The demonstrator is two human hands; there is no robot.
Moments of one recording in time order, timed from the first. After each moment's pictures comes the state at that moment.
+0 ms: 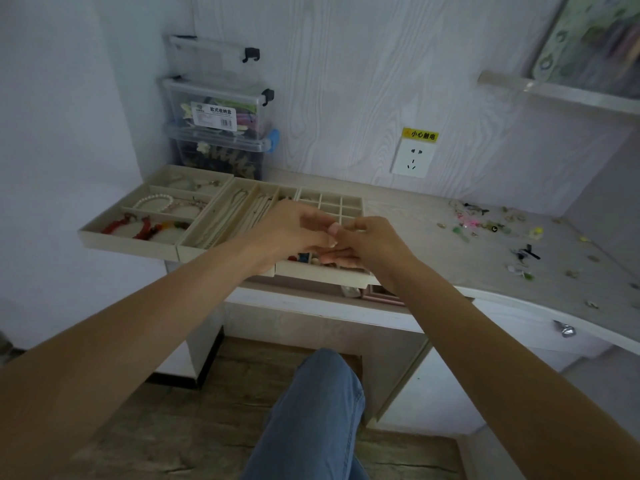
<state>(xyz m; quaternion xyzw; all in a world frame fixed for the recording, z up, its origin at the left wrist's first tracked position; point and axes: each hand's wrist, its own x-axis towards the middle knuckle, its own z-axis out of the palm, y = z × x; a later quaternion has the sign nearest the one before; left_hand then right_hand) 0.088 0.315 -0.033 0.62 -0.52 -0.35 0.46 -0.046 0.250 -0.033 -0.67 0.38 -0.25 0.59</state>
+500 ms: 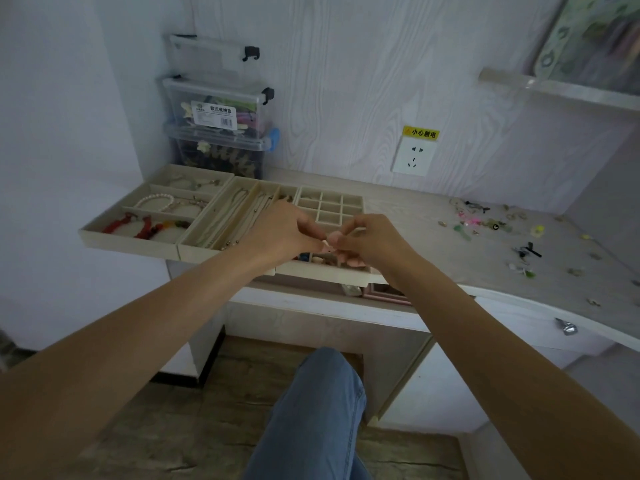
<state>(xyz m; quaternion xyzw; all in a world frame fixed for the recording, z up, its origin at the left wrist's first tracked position) 0.093 0.315 -0.039 0.69 -0.56 -0.22 0.41 -0.049 0.242 -0.035 -0.73 0.41 -0.24 0.49</state>
